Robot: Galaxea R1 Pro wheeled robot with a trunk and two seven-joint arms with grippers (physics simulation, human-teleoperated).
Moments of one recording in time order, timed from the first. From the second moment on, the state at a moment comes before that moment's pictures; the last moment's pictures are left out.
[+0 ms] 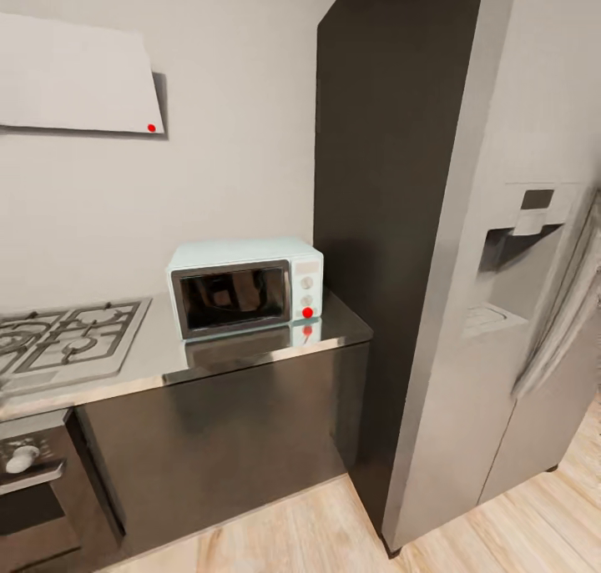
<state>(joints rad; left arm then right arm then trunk) -0.42 -0.07 -0.20 -0.11 0.33 0.36 -0.37 -0.14 -0.09 -0.06 0.03 0.05 -0.15 0.08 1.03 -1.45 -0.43</state>
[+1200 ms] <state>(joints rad) -0.22 -0.06 -0.20 0.00 0.60 -0.01 -0.06 -0.14 -0.09 -0.06 0.03 0.05 -0.14 0.08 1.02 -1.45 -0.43</state>
